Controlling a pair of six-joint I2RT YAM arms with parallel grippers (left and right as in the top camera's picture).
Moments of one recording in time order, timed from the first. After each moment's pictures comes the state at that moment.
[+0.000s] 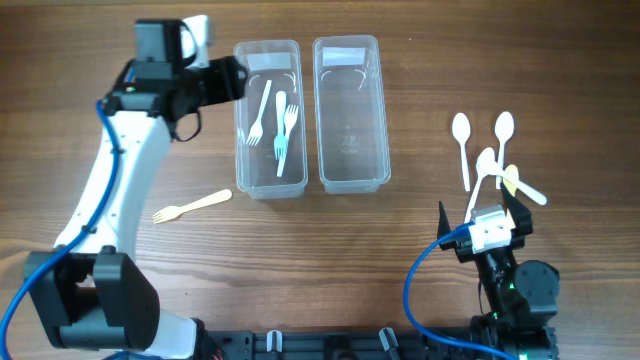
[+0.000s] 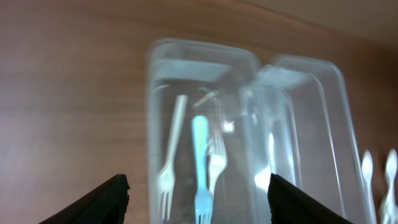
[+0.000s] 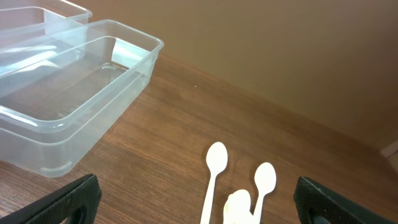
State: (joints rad) left arm -0.04 1.66 1.39 -0.58 0.27 -0.30; right arm 0.02 0.02 0.10 -0.27 -0.12 -0.38
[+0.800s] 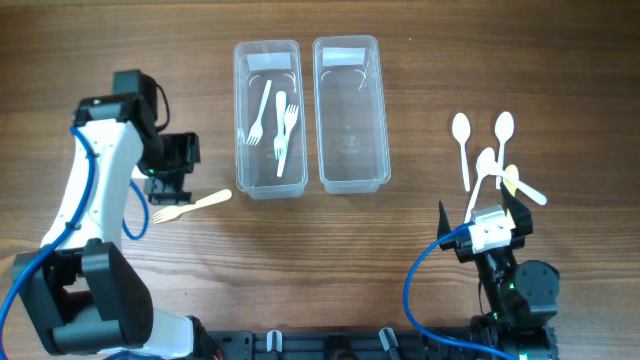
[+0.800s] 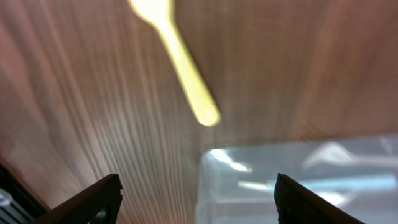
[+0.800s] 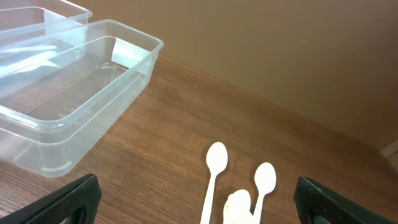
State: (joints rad) left arm 0.10 1.66 1.29 -1.22 0.16 -1.45; right arm 0.02 0.02 0.10 -0.27 -0.12 -0.38
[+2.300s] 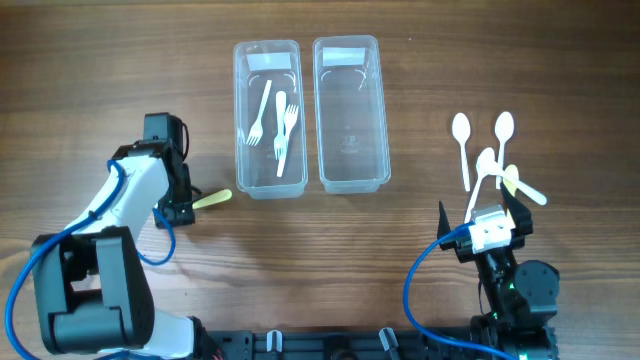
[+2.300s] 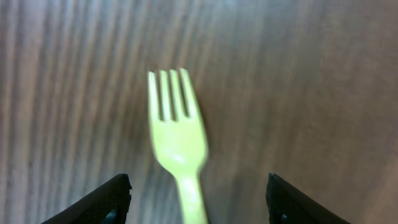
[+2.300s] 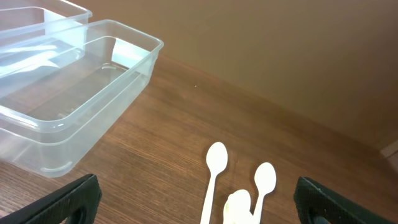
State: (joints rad) left arm 0.07 1.66 0.92 -0.77 -0.21 -1.68; right arm 0.02 0.02 0.10 -0.27 -0.12 -0.38
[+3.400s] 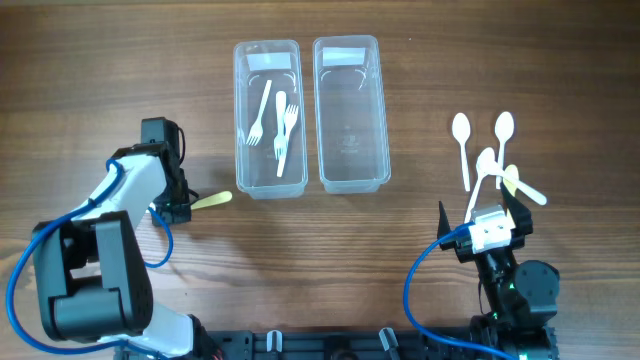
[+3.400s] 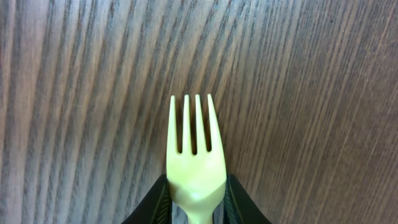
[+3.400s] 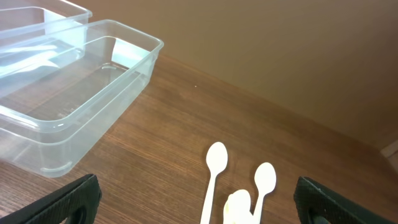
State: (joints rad) left arm 0.11 1.72 0.91 -0.74 -0.21 -1.67; right arm 0.02 0.02 0.10 -0.27 -0.12 -0.38
